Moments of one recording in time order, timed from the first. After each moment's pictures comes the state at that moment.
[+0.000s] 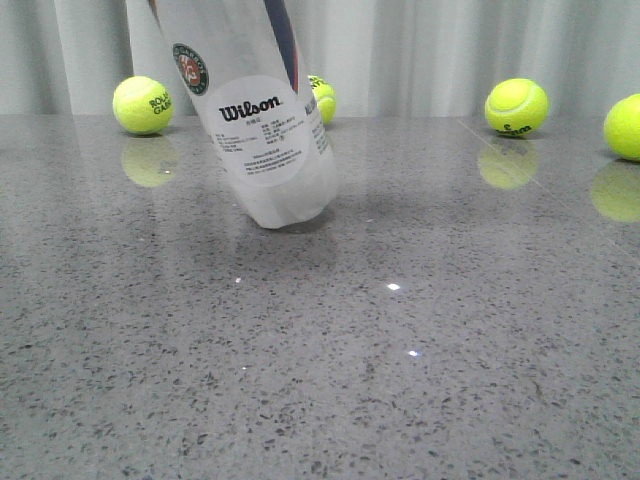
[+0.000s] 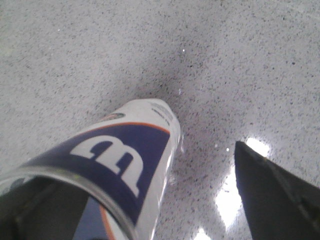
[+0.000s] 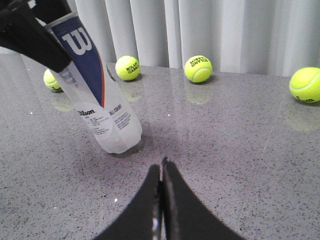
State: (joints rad) left arm -0.75 1.63 -1.80 -0.03 1.26 0.38; right arm 0.48 0.18 -0.33 0.20 0.30 -0.04
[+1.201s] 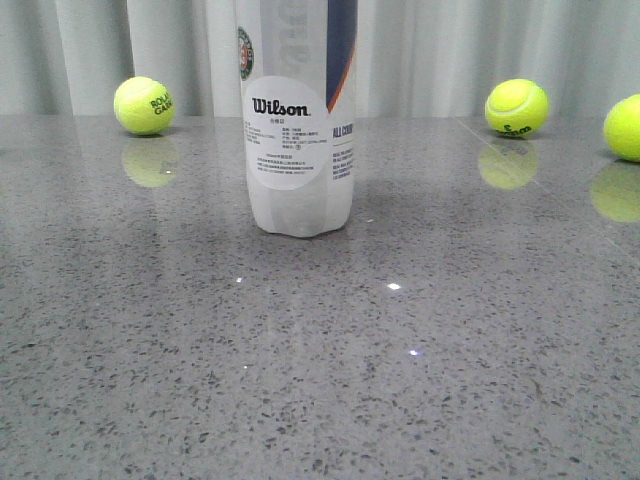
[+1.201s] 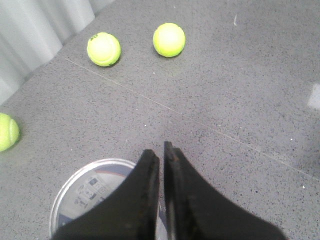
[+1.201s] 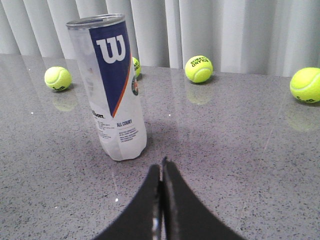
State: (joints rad) left arm -0.75 1.49 -1.74 -0.20 0.92 0.38; right arm 0.48 0.18 -0.33 0.20 0.30 -0.04
